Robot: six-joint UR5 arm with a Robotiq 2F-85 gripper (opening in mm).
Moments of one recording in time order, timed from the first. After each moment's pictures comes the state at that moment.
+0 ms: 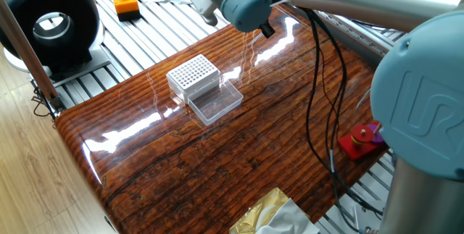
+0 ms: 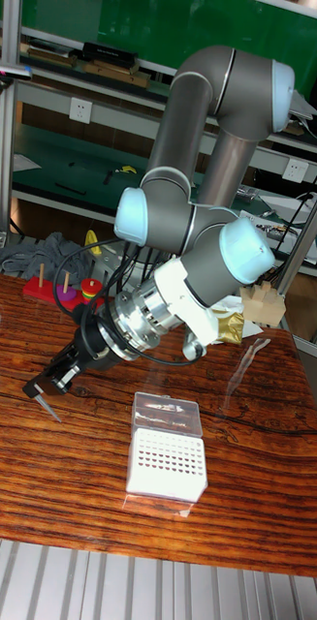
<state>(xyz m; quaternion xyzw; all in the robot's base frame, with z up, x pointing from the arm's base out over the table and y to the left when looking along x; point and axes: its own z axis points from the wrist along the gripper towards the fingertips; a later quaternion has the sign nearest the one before) 0.610 -0.155 0.098 0.59 -0.74 0.28 0.19</state>
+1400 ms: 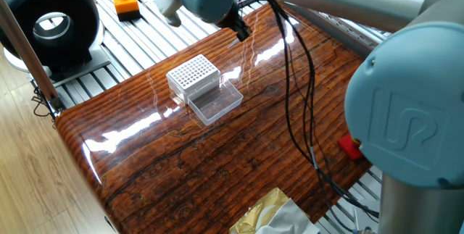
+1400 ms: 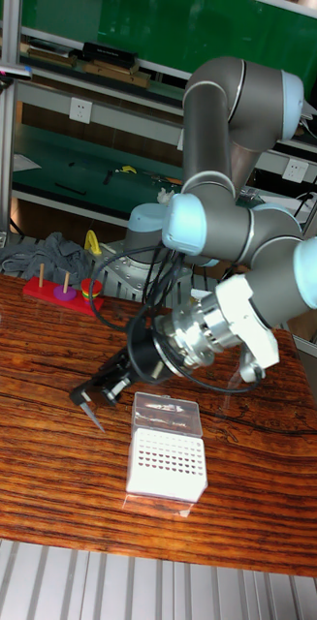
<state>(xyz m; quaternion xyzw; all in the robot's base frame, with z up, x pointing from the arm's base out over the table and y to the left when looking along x) 0.620 -0.081 0.111 0.55 -0.76 0.28 0.21</state>
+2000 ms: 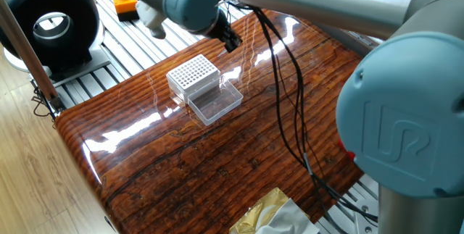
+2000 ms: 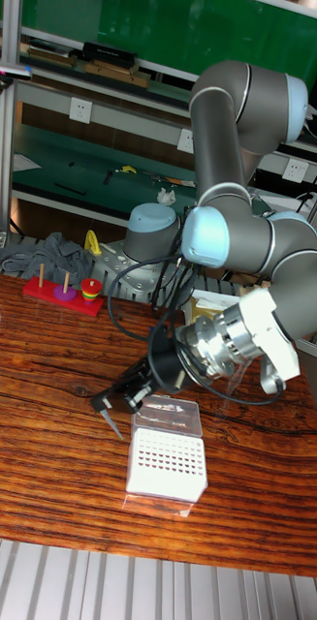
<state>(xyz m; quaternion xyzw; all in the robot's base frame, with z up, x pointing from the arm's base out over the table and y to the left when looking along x) 0.615 -0.050 0.100 0.54 -0.77 0.28 0.21</state>
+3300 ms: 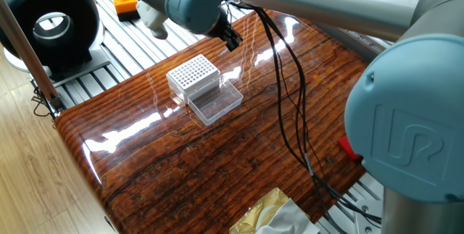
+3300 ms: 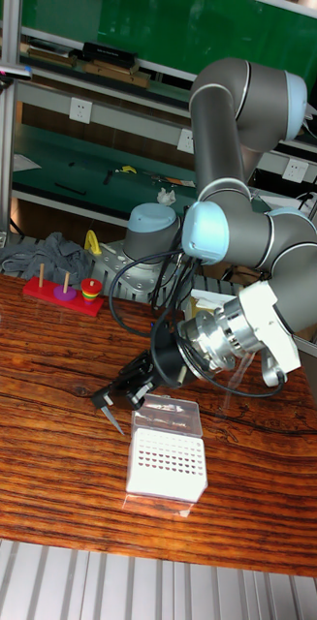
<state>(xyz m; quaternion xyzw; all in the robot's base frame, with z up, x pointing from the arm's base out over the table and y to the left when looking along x) 0.623 -0.058 0.108 0.57 -0.74 0.29 0.20</state>
